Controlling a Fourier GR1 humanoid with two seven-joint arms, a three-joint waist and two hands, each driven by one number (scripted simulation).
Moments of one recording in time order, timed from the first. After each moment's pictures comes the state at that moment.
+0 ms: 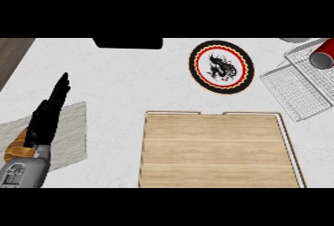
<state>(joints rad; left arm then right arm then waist) -0.17 0.34 -0.03 -1.44 -0.08 0.14 0.06 -0.88 -0.88 -0.02 -0.53 0.34 0.25 -0.48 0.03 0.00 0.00</state>
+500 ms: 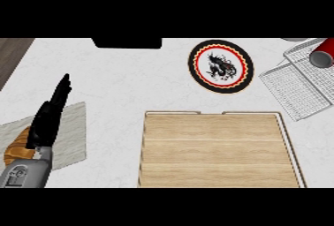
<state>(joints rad) -0.16 0.32 -0.03 -1.45 -0.11 0.15 0.05 -0.98 -0.98 -0.17 -0.39 0.26 0.30 -0.46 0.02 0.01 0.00</state>
